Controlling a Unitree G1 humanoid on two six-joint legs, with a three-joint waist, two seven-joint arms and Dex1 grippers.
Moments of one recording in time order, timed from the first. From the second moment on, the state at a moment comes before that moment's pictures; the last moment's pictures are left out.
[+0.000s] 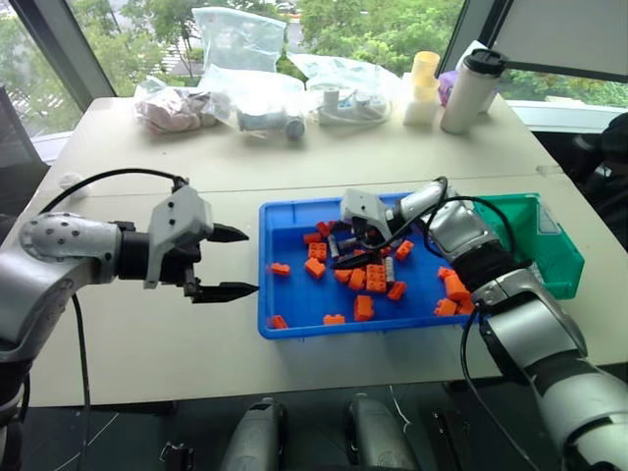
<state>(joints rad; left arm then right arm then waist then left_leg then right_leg) -0.39 1.05 0.07 -0.47 -0.66 0.76 -1.06 -1.03 -0.45 0.45 0.72 0.01 0.18 1.30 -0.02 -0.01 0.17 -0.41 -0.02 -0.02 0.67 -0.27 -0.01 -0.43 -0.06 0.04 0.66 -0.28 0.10</state>
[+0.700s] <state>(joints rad) -0.39 1.02 0.07 -0.48 -0.66 0.76 -1.02 -1.11 -0.37 0.42 0.93 -0.12 0.08 1.30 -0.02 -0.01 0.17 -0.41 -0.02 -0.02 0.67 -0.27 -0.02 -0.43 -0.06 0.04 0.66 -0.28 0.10</state>
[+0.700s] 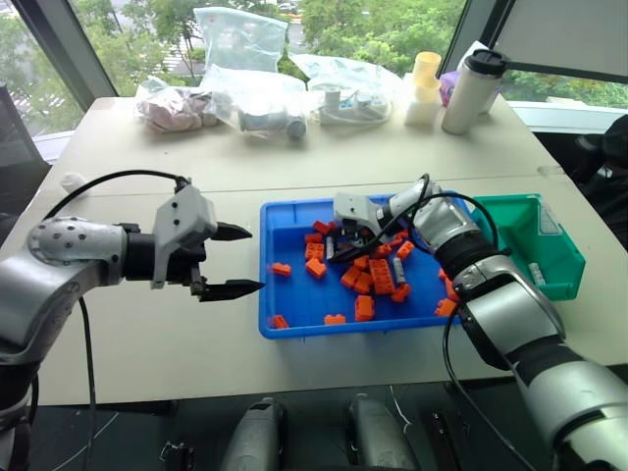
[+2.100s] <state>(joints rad) -0.74 0.55 -0.20 -0.06 -0.49 0.53 -1.12 -0.37 -0.97 -0.40 -0.02 0.18 0.89 0.77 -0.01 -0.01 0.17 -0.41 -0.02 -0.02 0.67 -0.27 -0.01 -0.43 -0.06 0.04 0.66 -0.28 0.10</state>
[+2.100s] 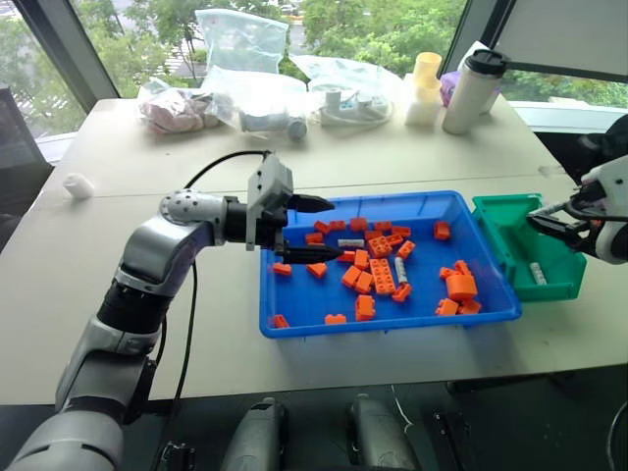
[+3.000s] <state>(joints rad) -0.60 0.85 -0.10 -0.26 -0.48 0.63 -1.15 -0.69 -0.71 0.14 -0.03 0.30 0.73 0.91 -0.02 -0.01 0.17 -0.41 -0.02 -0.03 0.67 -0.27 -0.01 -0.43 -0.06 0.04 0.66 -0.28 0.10</state>
